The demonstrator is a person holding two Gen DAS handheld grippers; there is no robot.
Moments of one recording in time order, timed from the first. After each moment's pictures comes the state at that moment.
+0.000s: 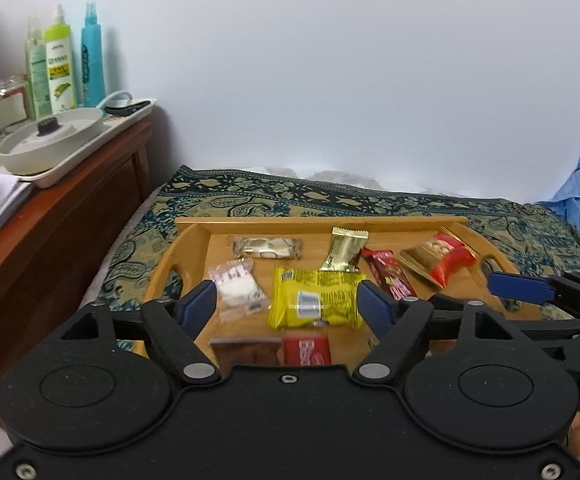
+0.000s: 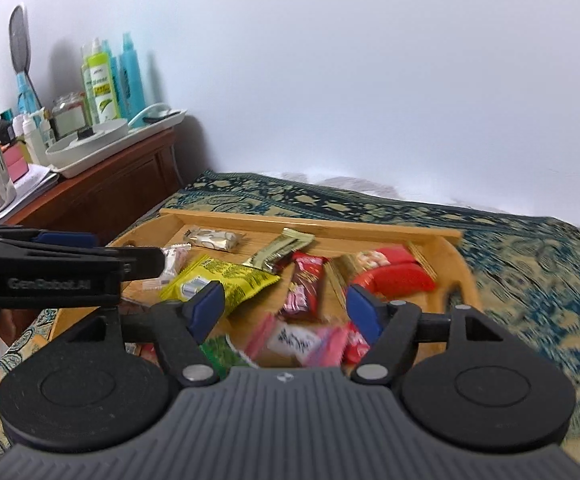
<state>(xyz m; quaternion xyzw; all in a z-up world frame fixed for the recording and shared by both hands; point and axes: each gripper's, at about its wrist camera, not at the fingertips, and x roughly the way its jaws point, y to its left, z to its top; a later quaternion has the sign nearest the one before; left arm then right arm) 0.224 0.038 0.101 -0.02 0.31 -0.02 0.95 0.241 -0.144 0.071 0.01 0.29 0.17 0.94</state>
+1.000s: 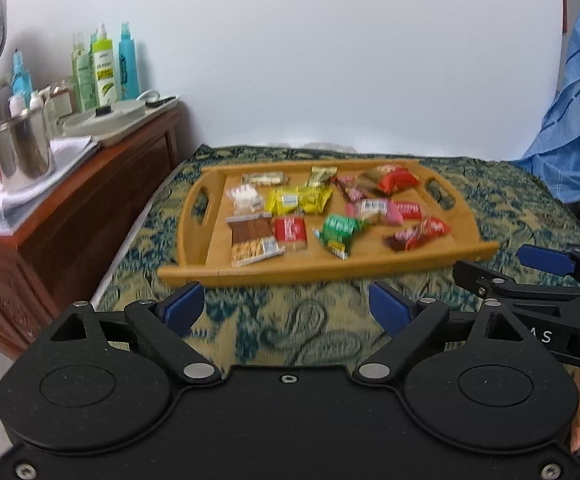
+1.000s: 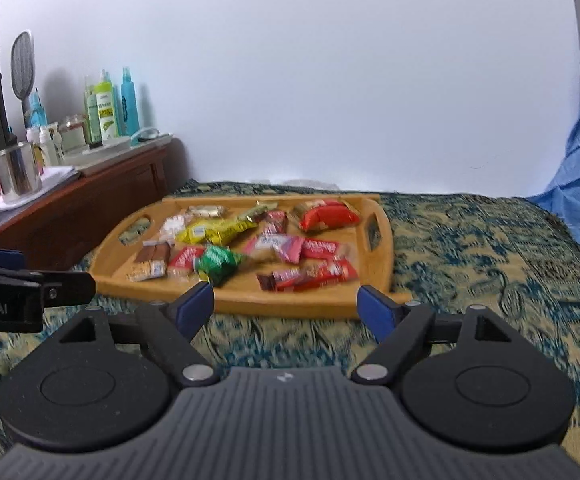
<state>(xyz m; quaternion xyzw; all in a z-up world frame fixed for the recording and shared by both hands) 0.039 0.018 0.099 0.00 0.30 -0.01 0.95 0.077 -0.177 0.063 0.01 0.23 0.10 0.97</state>
